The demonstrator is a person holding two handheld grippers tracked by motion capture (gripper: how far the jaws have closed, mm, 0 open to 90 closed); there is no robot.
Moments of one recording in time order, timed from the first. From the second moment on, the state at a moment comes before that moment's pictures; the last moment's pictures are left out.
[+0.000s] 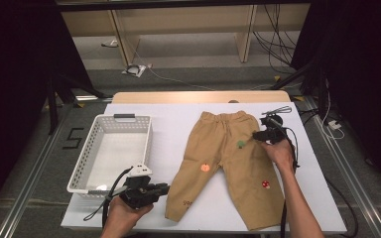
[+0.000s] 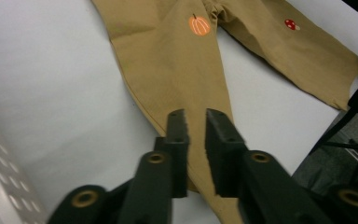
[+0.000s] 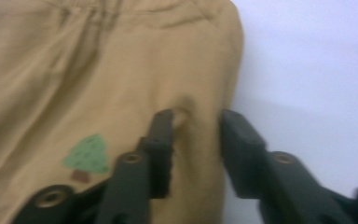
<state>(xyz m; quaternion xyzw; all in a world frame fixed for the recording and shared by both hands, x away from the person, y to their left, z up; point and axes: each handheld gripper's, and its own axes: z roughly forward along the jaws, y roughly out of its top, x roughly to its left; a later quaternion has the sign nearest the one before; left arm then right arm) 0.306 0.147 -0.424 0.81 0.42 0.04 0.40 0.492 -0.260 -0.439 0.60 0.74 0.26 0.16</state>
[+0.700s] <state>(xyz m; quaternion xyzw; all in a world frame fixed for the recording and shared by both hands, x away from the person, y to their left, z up) 0.285 0.122 -0.452 0.85 0.42 0.00 0.33 0.386 -0.219 -0.418 0.47 0.80 0.35 0.15</state>
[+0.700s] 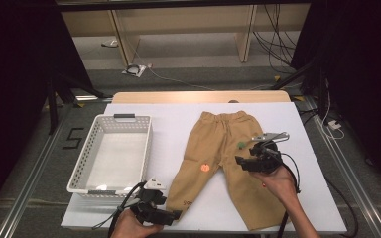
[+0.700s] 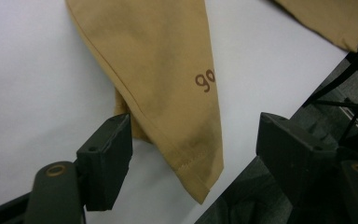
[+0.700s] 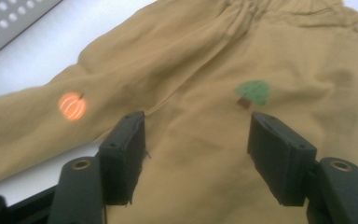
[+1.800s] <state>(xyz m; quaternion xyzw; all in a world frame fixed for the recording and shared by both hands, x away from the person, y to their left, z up) 0.290 0.119 -0.397 0.81 0.38 -0.02 0.45 0.350 -0.216 -0.429 0.46 0.80 0.36 0.14</state>
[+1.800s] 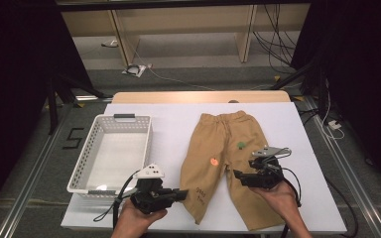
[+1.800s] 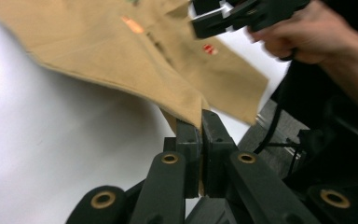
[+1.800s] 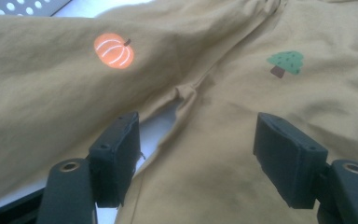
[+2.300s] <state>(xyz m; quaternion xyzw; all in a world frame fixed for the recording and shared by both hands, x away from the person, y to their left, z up) 0.298 0.135 -0.459 0.86 0.41 0.01 0.30 0.346 -0.209 -0.432 0.44 0.81 0.35 0.14</state>
